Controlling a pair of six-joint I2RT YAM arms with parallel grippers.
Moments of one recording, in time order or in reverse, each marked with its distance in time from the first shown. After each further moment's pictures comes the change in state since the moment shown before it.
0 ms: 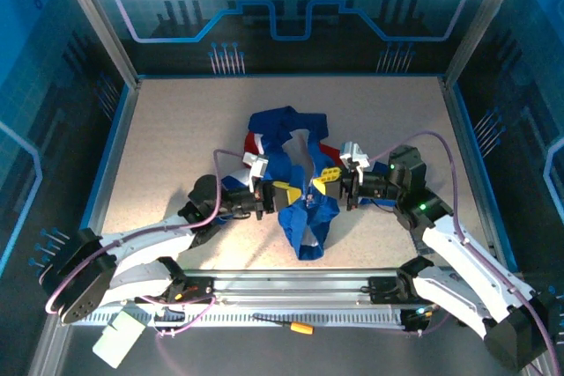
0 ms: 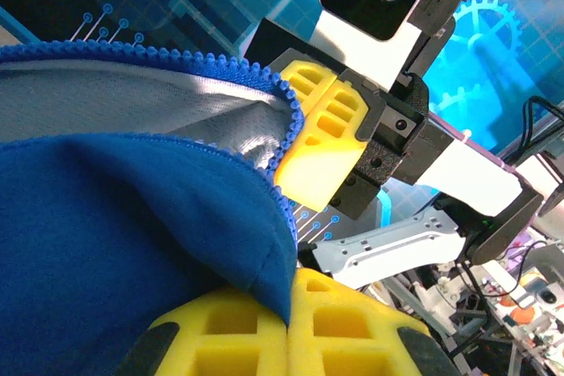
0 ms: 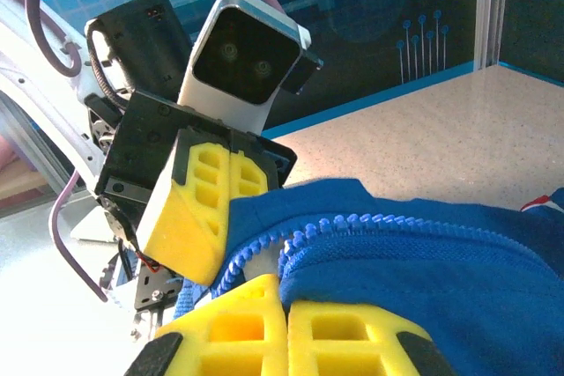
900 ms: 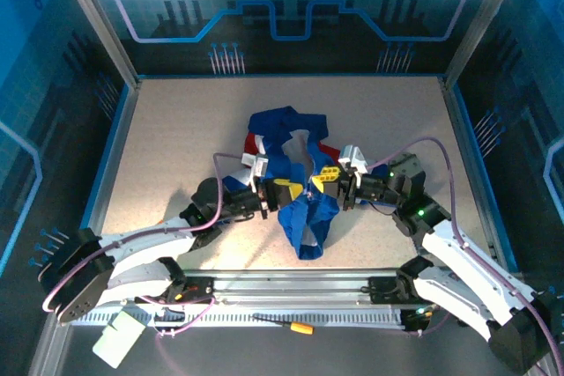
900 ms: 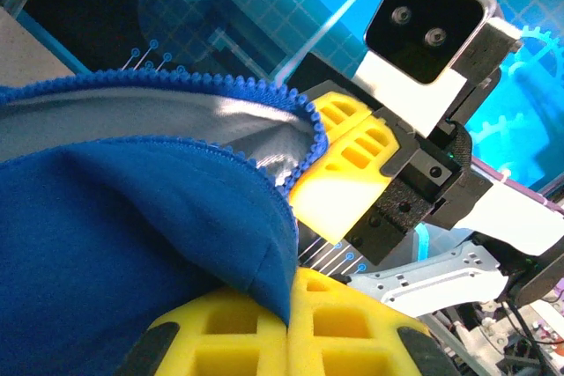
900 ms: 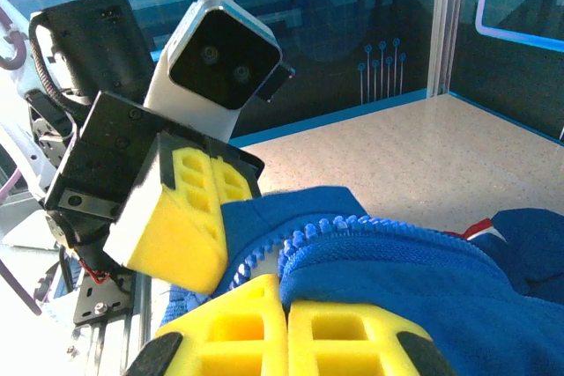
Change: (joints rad) left arm -0.050 -0.007 0.000 -0.026 -0.172 0.039; right arm 0.044 -0.028 -0.047 0.081 0.134 -0.044
